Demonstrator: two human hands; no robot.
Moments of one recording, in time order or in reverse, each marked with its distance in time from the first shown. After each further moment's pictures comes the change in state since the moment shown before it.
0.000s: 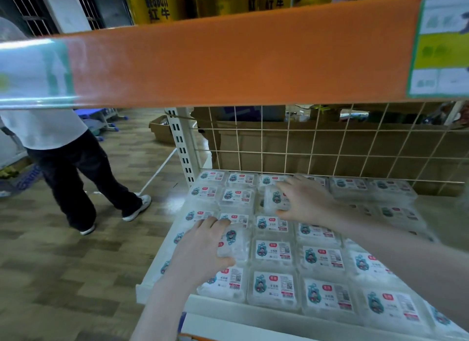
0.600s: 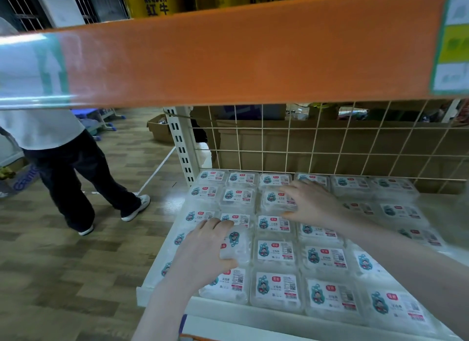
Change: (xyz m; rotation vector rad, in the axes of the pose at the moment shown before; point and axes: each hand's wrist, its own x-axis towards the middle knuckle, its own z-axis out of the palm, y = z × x) left_hand 0.000 0.001 -0.002 -0.012 0.005 0.032; right_hand -0.006 0.003 0.005 0.157 -0.048 0.049
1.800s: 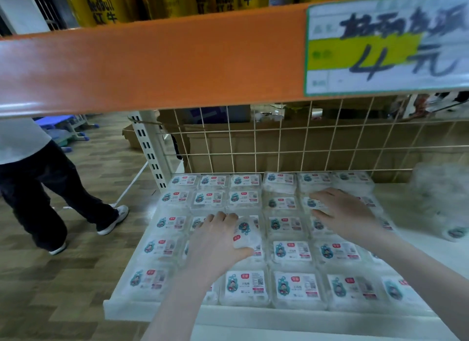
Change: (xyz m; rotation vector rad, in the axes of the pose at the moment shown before) left_hand 0.033 0.066 0.010 0.143 0.000 -0.032; right_hand -0.089 0.070 -0.005 0.029 0.115 0.311
